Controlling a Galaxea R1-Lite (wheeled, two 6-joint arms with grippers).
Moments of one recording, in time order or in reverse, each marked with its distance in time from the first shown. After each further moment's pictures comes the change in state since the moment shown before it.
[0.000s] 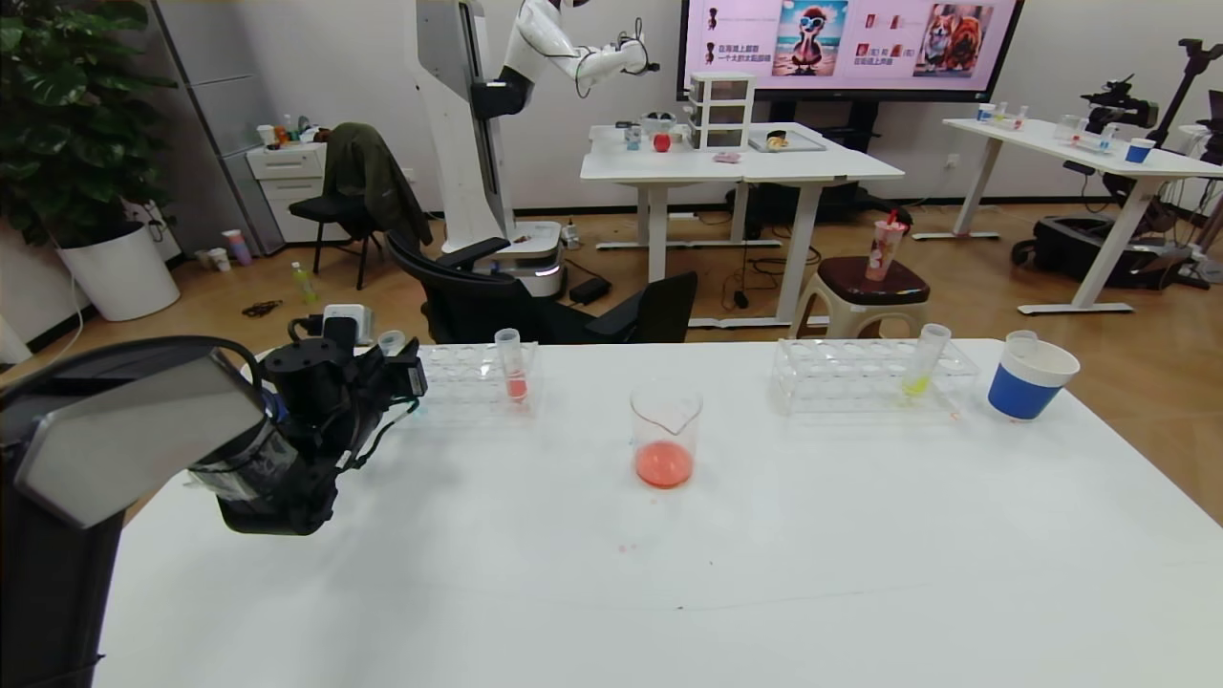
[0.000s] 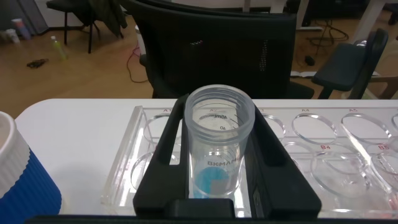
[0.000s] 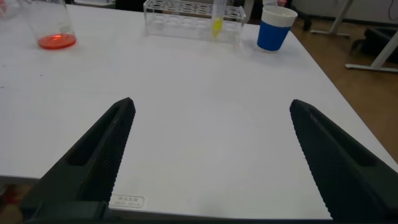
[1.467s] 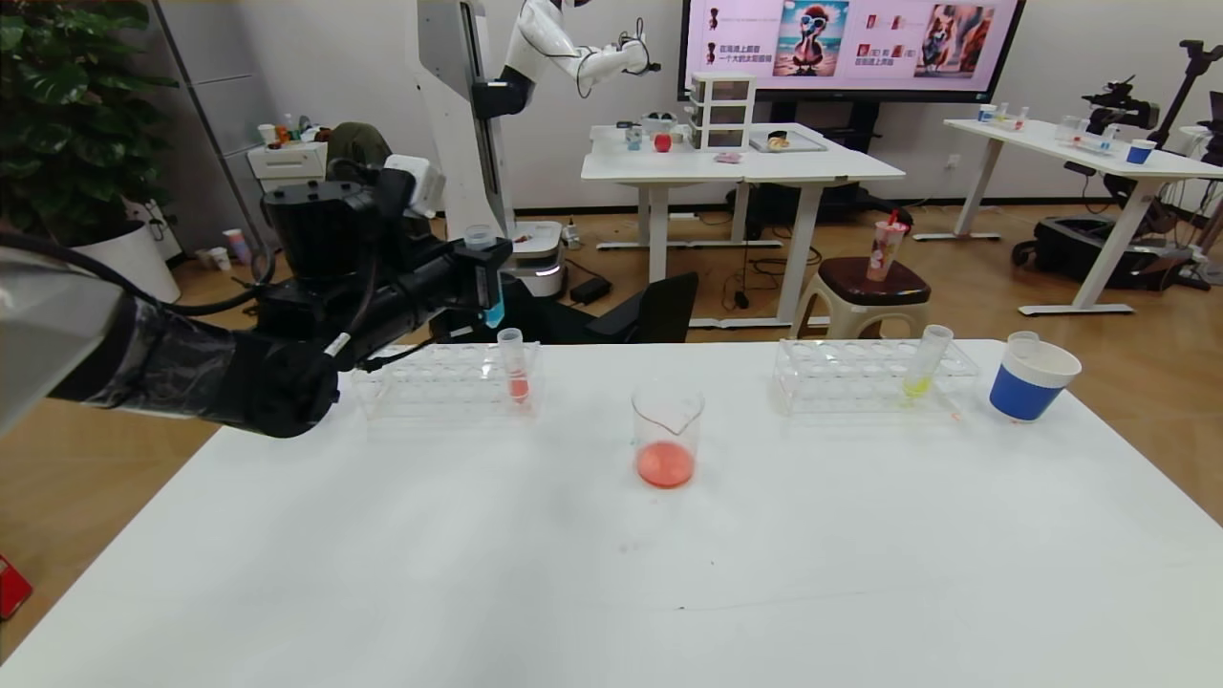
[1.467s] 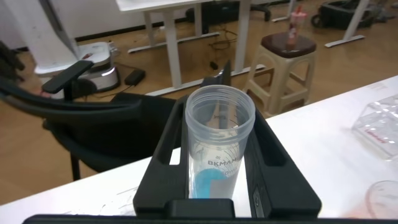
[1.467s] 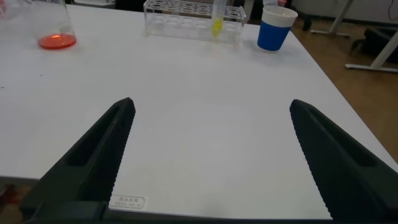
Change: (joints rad) left arm -0.268 -0.398 -0.180 0.558 -0.193 0.029; right arm 0.000 0.000 0.000 0.000 0.001 0.000
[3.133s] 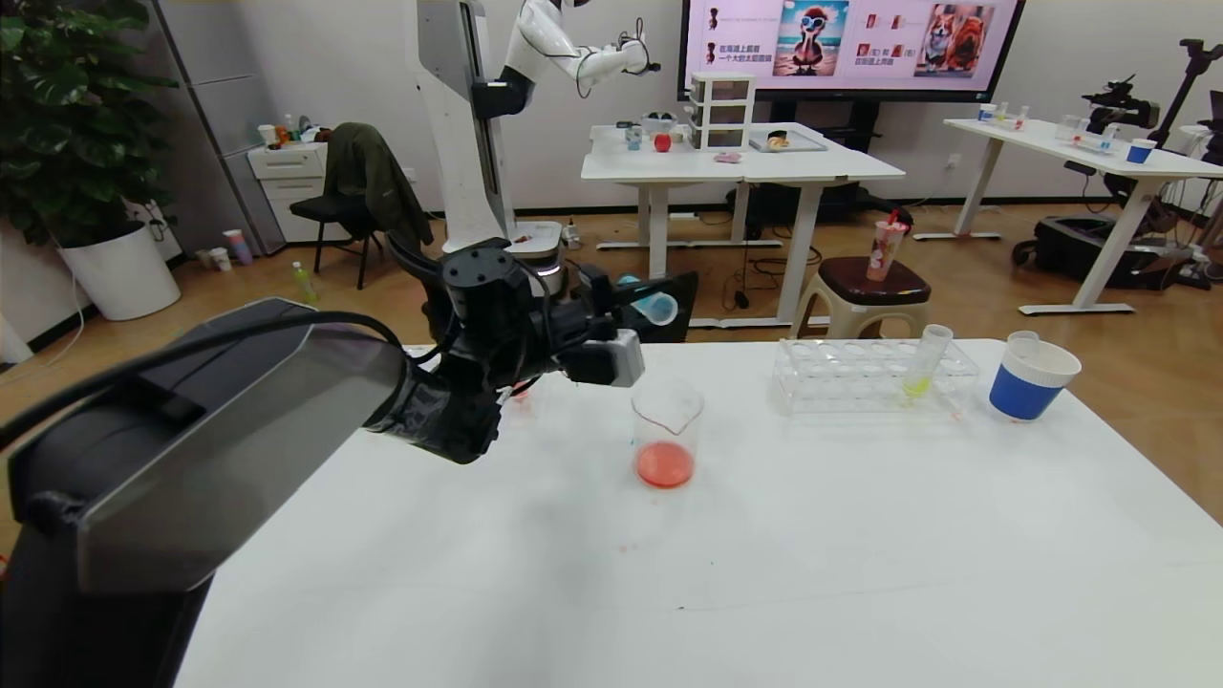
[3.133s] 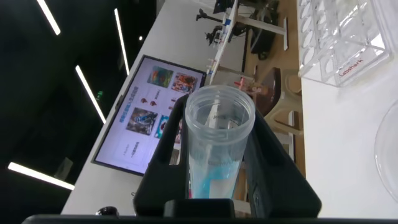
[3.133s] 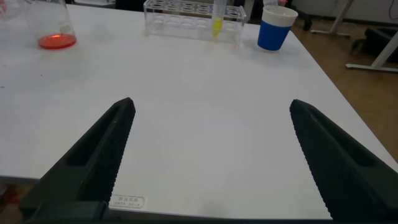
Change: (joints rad) left arm -0.153 0.364 -0.258 -0.284 -0.596 1.199; right arm 0.000 0.000 0.000 0.000 0.000 0.000
